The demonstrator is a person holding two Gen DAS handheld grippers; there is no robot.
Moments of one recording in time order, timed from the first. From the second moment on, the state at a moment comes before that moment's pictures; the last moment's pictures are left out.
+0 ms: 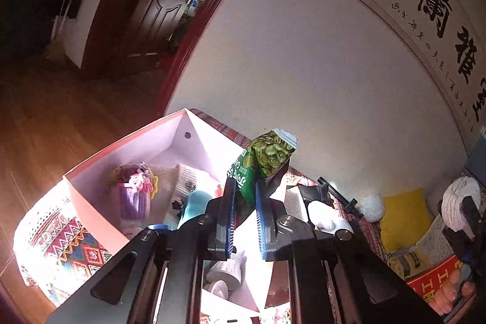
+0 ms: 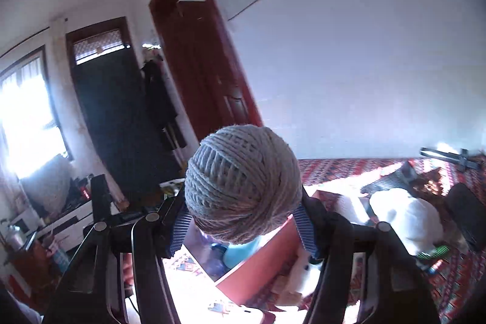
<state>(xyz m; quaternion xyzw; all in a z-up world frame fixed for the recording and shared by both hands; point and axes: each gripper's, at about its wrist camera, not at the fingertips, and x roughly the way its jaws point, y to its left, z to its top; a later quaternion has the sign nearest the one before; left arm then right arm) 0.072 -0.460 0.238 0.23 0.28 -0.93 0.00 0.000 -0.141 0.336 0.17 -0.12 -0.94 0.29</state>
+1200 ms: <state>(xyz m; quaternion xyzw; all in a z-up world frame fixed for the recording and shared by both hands) -0.084 -0.147 0.133 0.45 0.19 -0.86 -0.16 -0.054 0.155 0.072 0.23 -0.71 -0.66 0.04</state>
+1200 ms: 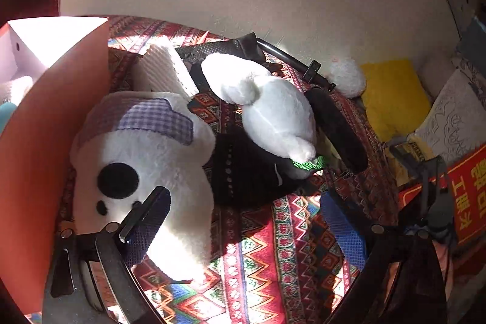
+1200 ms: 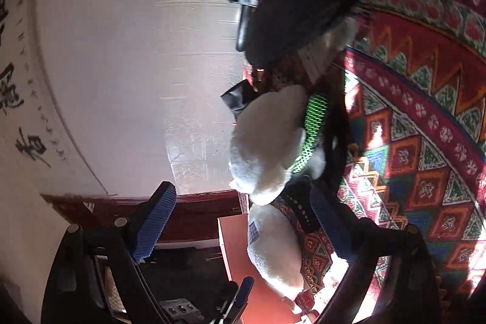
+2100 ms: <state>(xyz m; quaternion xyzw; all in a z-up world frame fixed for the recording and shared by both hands) -0.108 -0.075 0.169 0.45 0.20 -0.86 -0.14 0.060 0.269 0.168 0.03 -0.55 -0.82 -0.14</state>
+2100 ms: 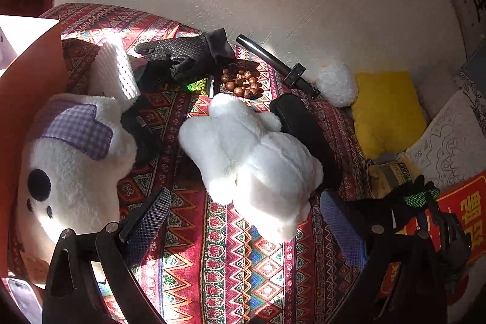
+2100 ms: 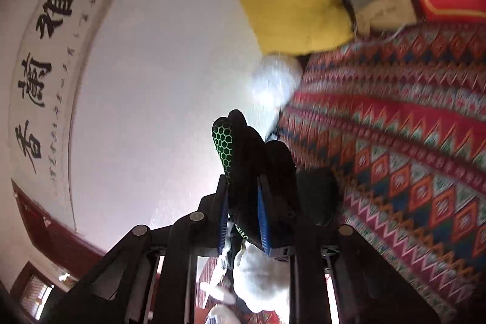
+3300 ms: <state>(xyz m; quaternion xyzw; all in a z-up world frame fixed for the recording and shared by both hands) -0.013 -0.235 0.294 0.29 0.21 -0.93 -0.08 0.050 0.209 0.258 -0.01 -0.48 -0.88 -0.01</state>
